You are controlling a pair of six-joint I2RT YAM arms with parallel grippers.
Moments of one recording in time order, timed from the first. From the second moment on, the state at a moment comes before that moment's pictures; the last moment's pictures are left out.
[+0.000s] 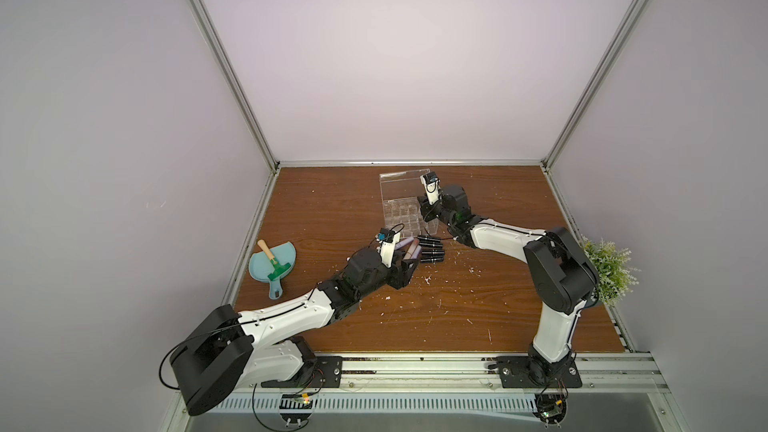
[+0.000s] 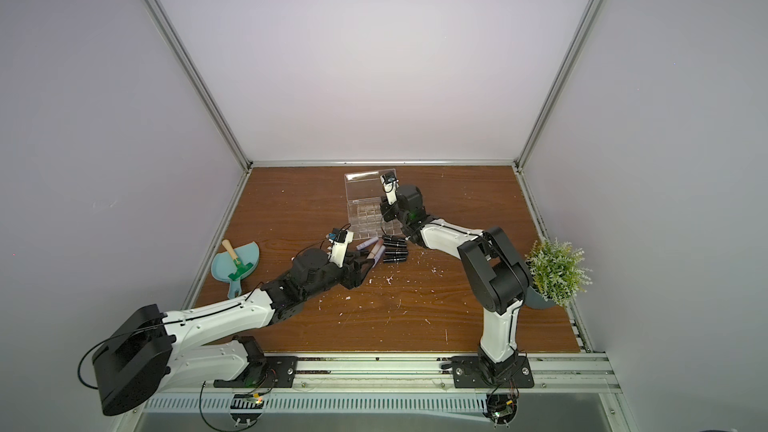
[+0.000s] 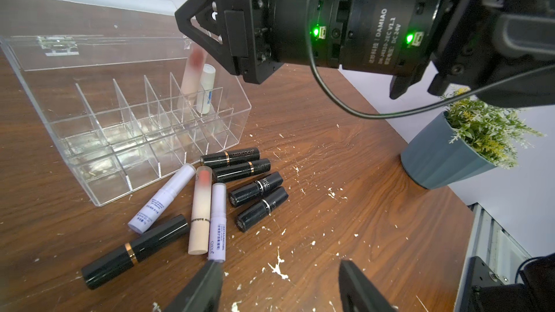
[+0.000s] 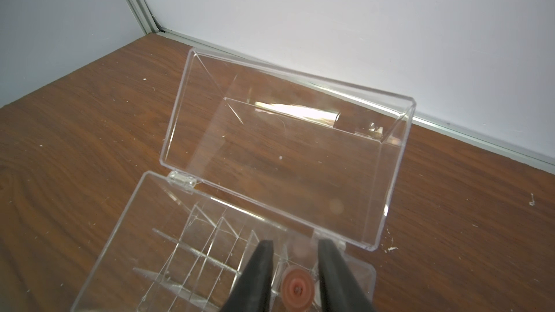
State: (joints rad) left arm -0.82 1.19 0.47 0.35 0.01 -0.43; right arm 0.57 1.87 1.16 0.33 0.07 0.01
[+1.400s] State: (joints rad) left arm -0.86 1.65 0.92 -0.16 -0.20 -0.30; right arm 0.55 1.32 0.72 0.30 0.15 0.08
